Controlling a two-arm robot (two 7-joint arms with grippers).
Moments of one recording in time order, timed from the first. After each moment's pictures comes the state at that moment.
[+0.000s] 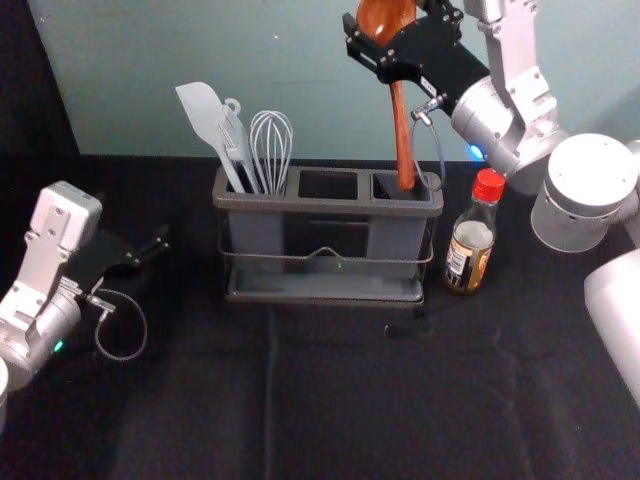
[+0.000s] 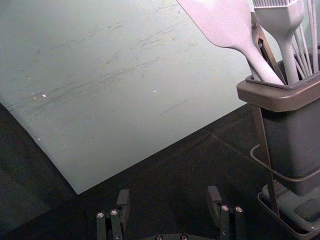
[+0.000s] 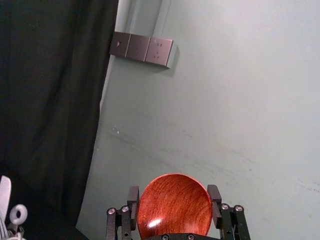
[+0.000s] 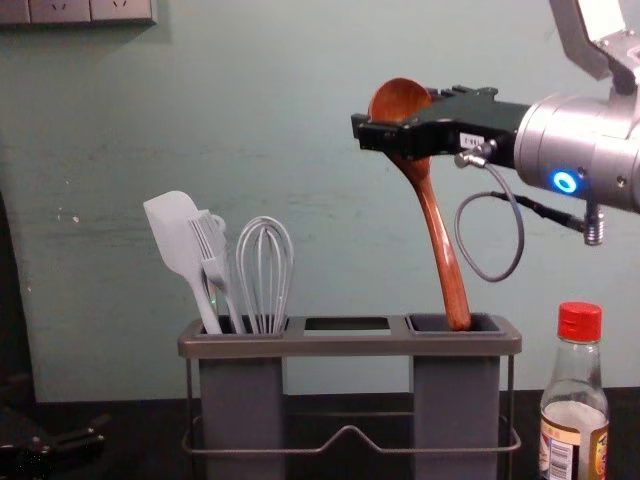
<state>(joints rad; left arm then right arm) -0.20 0.60 0.45 -1.41 -0.25 -0.12 0.03 0.56 0.18 -0.35 -1.40 0.04 0.02 0.25</state>
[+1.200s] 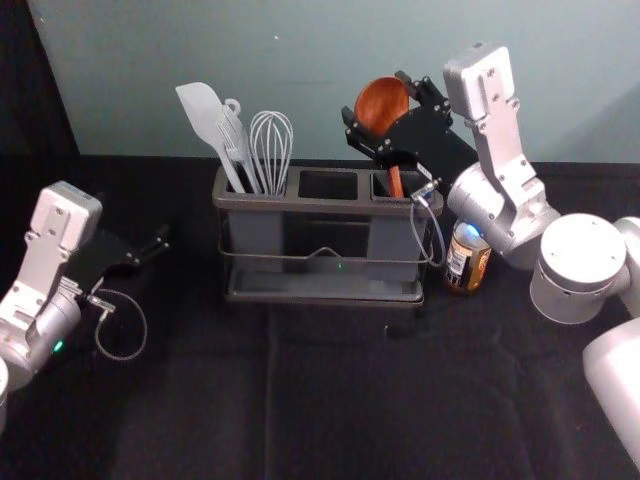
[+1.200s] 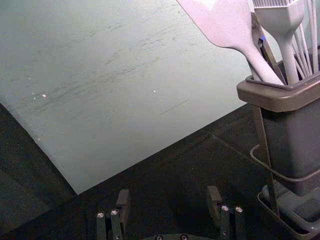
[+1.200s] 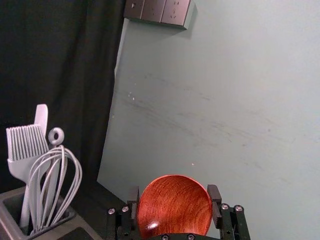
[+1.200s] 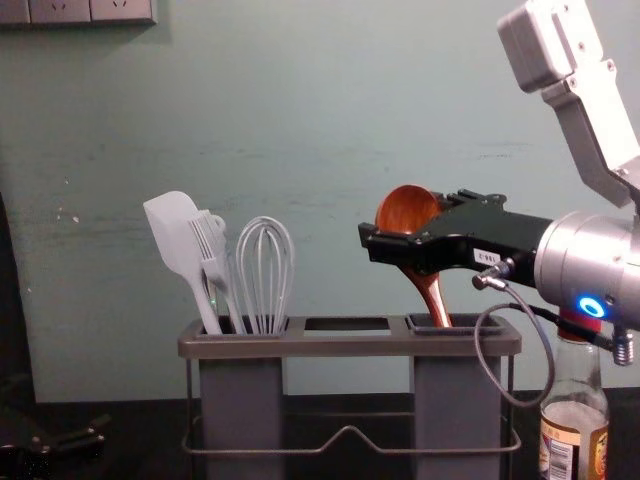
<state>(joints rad) -0.20 0.60 0.45 -1.41 -0.25 -0.12 0.03 0.43 0.19 -0.35 -1.39 0.01 -0.02 0.28</state>
